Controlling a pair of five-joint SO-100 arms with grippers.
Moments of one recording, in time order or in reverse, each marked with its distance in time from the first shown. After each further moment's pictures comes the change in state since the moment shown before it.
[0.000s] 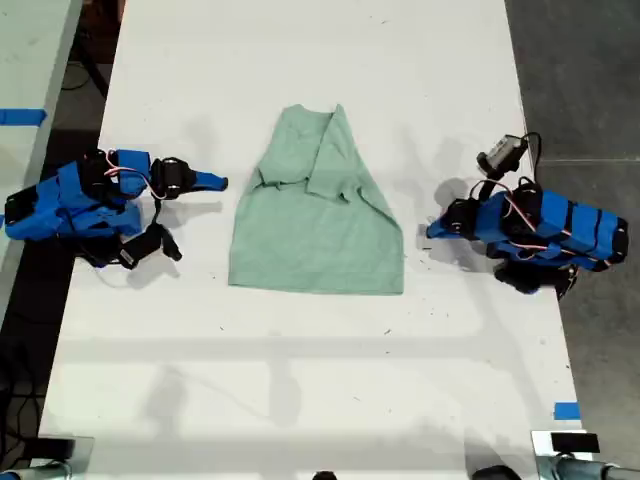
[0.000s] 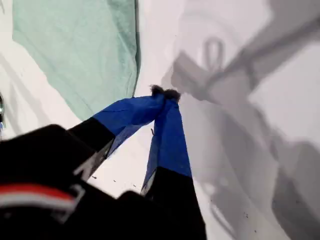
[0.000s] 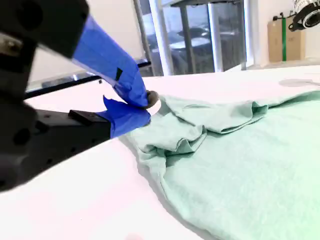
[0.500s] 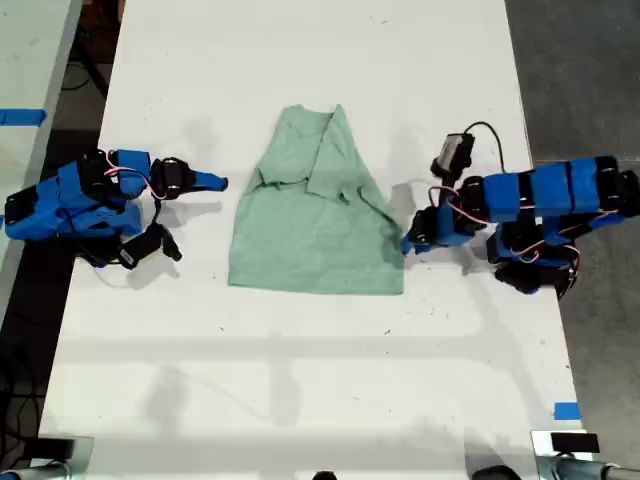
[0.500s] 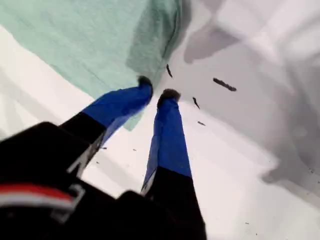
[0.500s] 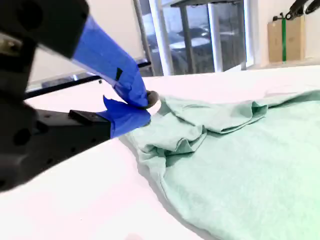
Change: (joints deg) arm 0 0.0 0.0 0.0 0.1 0.0; arm 1 -13.2 -70.6 -37.4 -14.2 4.9
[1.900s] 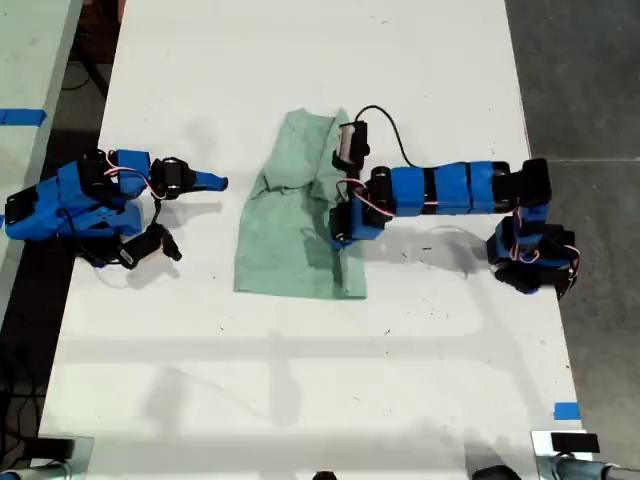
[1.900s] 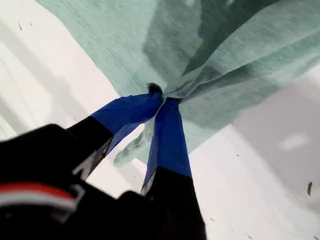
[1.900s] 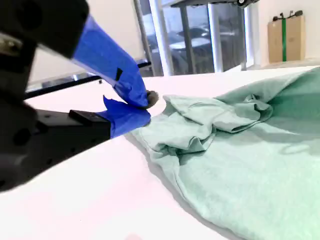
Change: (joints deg) arm 0 0.0 0.4 0.0 0.0 0.0; arm 1 -1.6 -53.3 -72.1 14.4 -14.4
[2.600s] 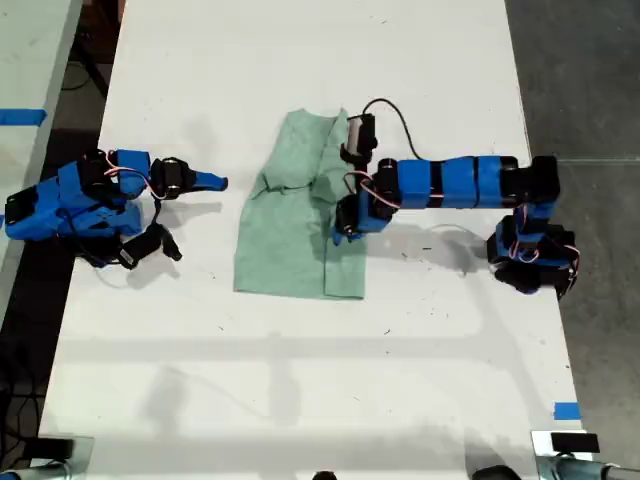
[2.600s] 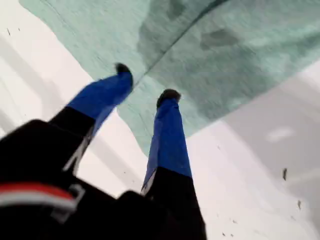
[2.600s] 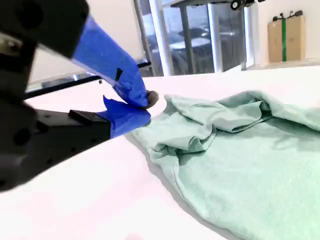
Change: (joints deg) arm 0 0.0 0.0 0.0 0.1 0.0; arm 1 2.5 7.8 8.2 2.4 0.0
